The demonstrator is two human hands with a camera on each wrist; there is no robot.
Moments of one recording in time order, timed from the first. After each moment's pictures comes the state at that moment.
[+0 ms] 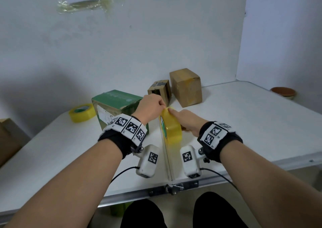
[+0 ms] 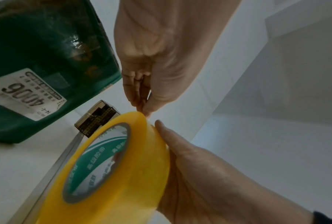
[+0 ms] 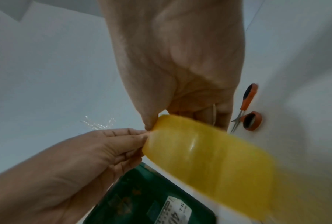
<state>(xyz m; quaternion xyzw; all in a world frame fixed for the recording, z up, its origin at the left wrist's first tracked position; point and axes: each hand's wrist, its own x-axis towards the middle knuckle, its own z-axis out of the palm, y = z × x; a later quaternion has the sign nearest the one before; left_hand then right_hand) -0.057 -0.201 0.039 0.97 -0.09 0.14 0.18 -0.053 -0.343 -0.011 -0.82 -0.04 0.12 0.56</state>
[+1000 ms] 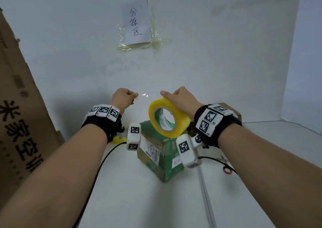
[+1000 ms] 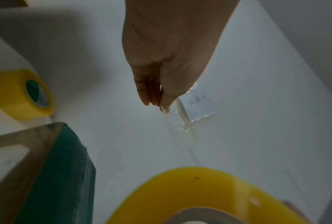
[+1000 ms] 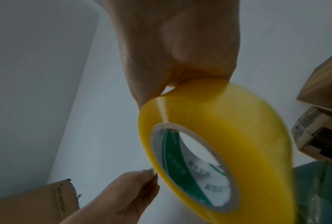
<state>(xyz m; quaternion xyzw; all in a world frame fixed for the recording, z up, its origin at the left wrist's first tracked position) -0.017 0.012 0.153 0.83 0.09 0.32 0.44 -0.023 -0.219 0.150 -0.83 -0.19 -0.06 0.53</state>
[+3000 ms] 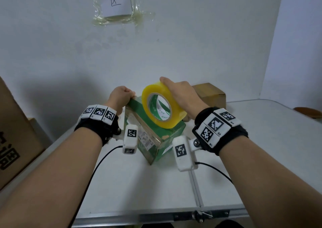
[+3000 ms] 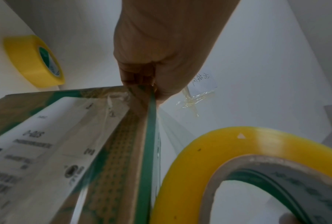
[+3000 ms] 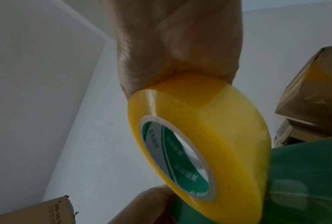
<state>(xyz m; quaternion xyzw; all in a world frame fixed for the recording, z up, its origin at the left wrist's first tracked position) -0.006 -0.022 0.091 0.84 0.12 0.22 0.47 -0.069 -0.250 0.120 -0.82 -0.14 -0.07 0.54</state>
